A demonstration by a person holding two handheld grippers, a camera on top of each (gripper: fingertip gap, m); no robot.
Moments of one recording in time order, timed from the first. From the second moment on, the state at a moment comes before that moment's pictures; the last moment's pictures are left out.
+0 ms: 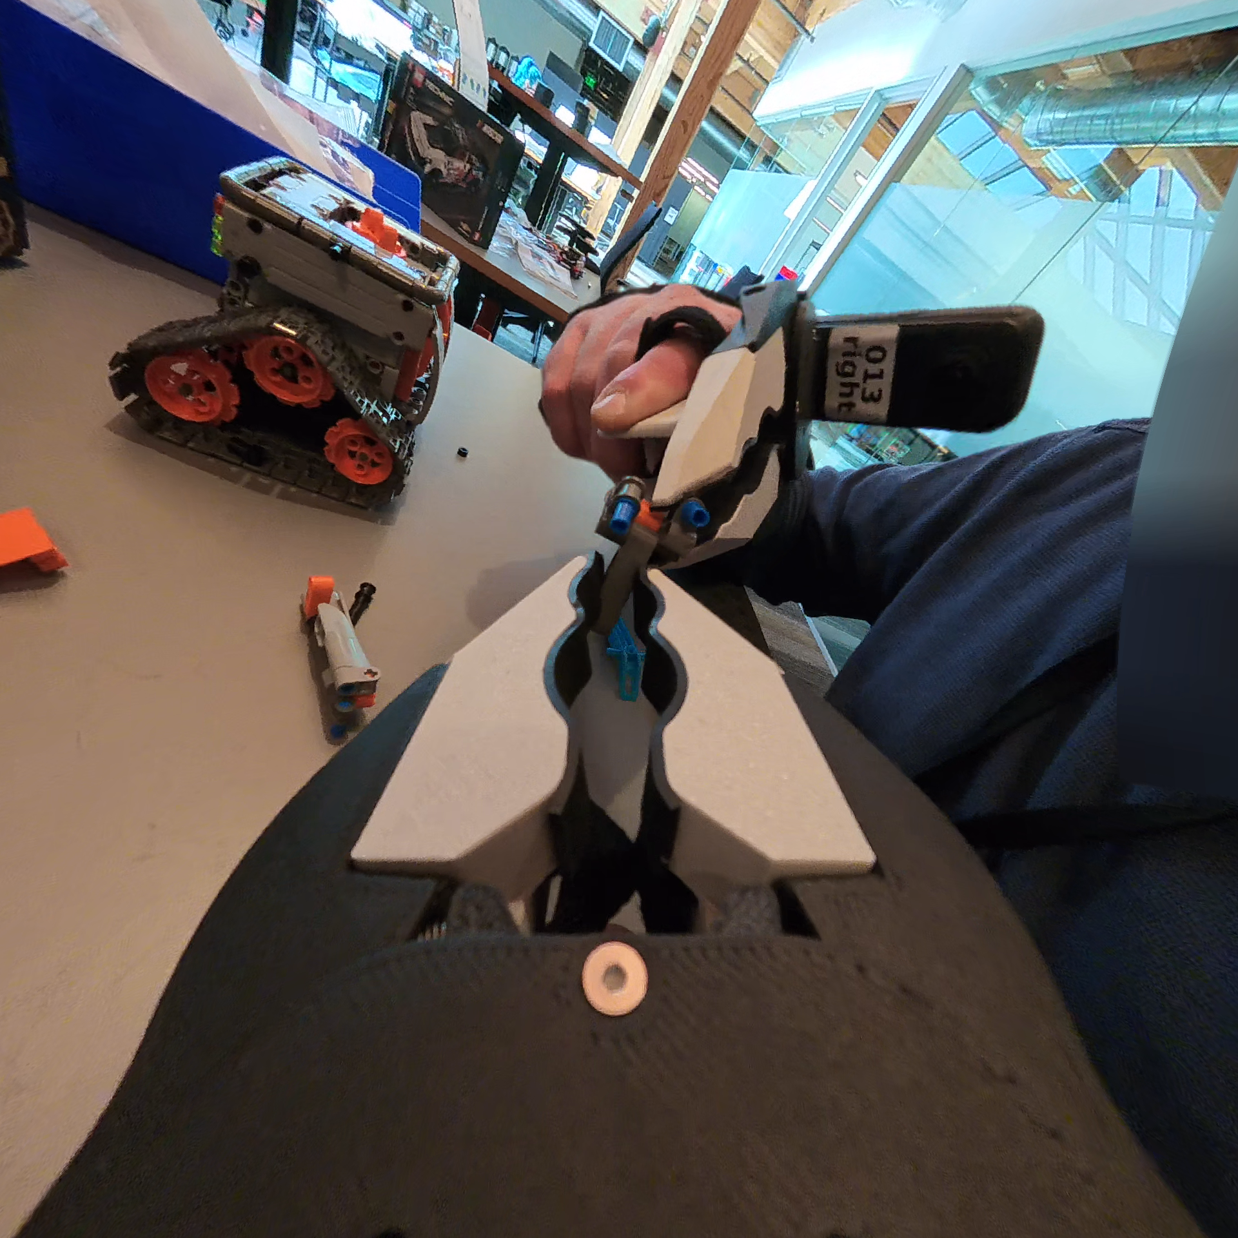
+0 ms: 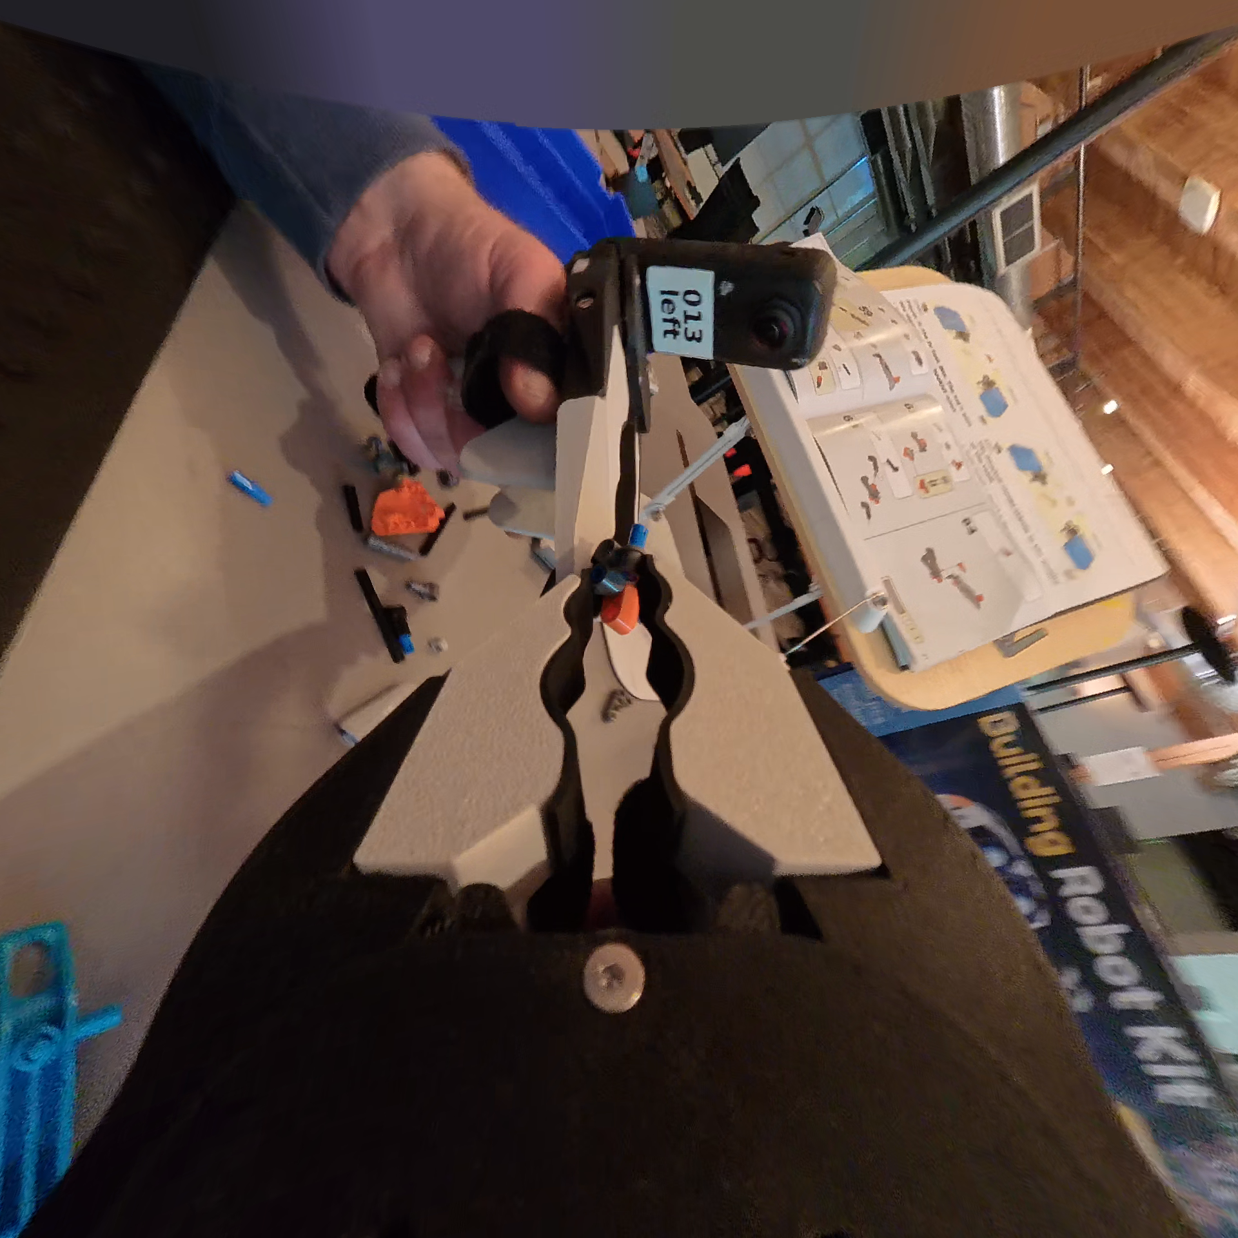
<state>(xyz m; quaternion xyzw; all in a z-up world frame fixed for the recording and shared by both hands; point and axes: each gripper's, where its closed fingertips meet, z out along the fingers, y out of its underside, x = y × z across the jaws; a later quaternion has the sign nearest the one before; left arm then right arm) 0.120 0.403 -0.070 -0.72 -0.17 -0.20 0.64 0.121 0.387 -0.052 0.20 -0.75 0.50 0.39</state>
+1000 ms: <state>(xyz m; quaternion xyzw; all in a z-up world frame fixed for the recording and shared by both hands) 0.076 0.390 -0.065 -0.78 -0.16 0.25 0.56 0.082 0.387 -0.046 0.11 -0.71 0.37 0.59</state>
